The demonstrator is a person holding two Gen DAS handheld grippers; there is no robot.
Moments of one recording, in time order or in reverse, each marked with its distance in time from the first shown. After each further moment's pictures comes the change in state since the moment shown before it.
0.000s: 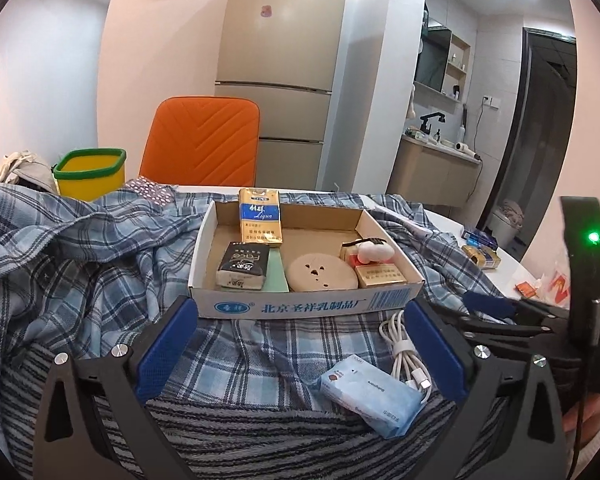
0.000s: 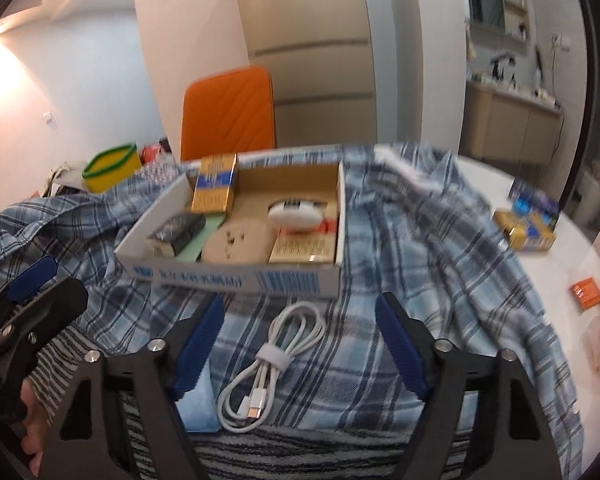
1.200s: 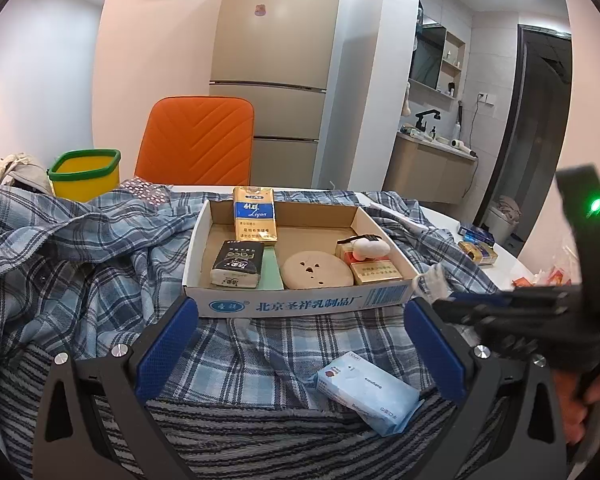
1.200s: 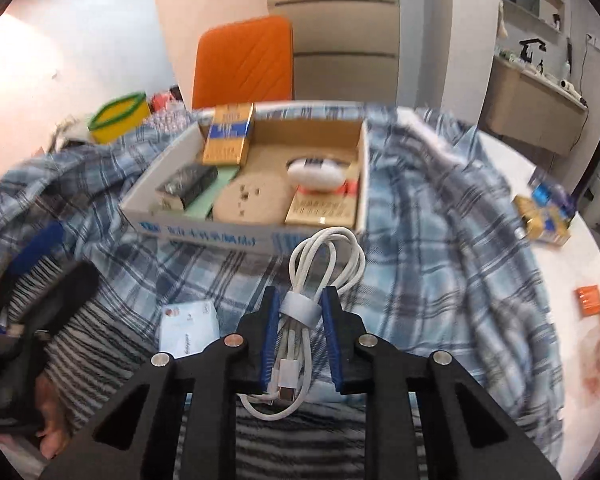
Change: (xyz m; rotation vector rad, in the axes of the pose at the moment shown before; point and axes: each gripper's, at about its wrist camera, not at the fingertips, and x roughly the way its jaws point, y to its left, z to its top) left arm -0.001 -0.002 -0.001 0.014 0.001 -0.021; right arm 0.001 0.007 0.012 -0.083 0.156 0.018
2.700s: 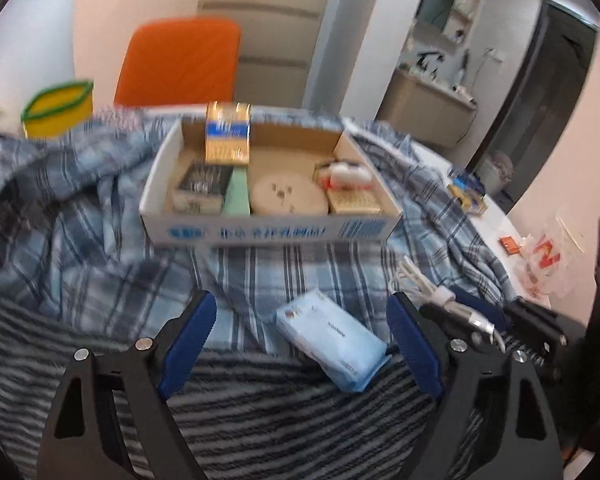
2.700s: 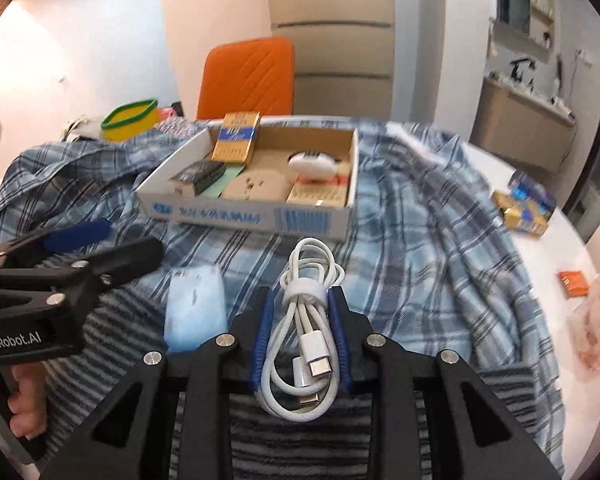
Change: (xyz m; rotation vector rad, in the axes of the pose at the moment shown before) left arm 0.026 -0.016 -0.004 -0.065 0.330 -0.029; right arm -0.023 0.007 -0.045 -0.027 -0.068 -0.009
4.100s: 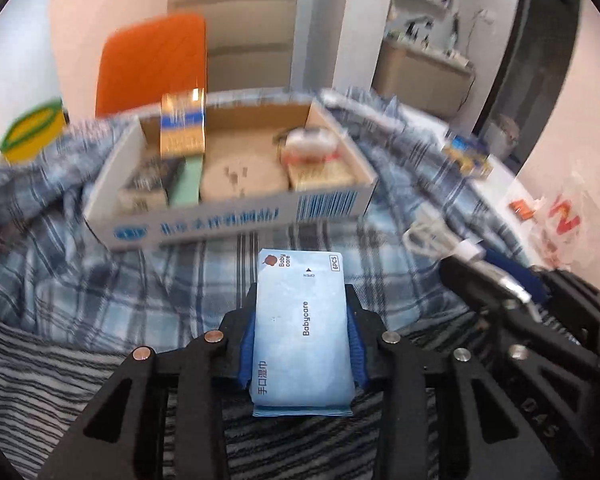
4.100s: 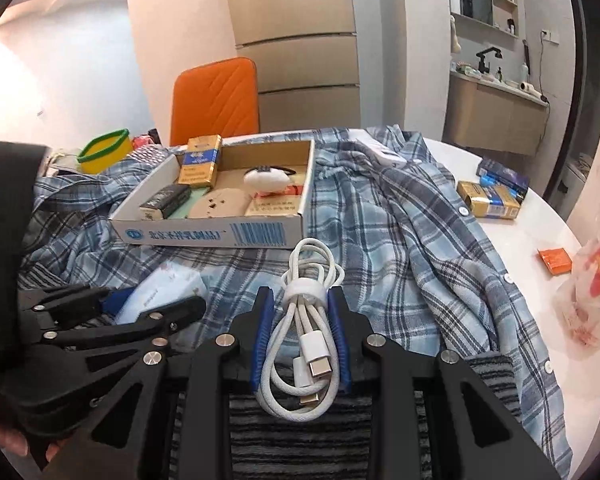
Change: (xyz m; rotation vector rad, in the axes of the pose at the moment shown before) left arm 0.018 -0.052 -0.008 0.136 -0.010 0.049; right arm -0.013 -0.027 -0.008 0.098 -0.091 -0.059
